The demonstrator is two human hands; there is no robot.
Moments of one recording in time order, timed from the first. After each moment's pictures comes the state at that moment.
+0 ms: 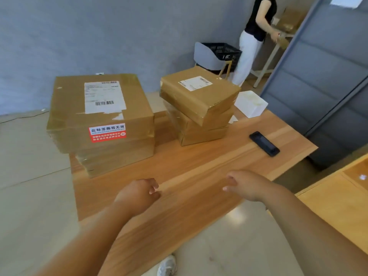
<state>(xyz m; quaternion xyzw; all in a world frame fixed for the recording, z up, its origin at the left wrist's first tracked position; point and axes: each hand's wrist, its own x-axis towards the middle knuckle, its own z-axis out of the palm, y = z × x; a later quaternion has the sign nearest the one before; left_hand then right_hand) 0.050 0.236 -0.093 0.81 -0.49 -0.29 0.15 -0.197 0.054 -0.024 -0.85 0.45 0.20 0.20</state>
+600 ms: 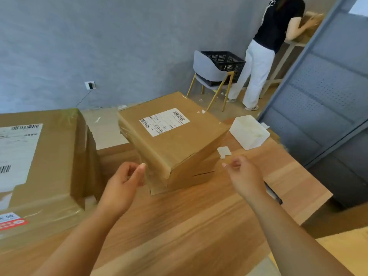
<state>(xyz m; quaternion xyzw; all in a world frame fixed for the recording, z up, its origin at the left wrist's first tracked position) 0.073 0.010 -0.054 0.77 -0.27 -0.25 0.53 -0.148 -0.200 -0.027 -0.77 0.56 -0.16 0.26</state>
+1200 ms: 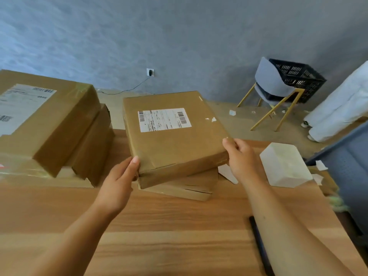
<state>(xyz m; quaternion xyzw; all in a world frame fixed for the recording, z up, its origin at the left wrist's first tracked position) -0.006 -0.054 -0.041 0.77 -0.13 -0.18 0.60 -0.088 -0.324 -0.009 -0.81 0.36 -0.16 0.43</state>
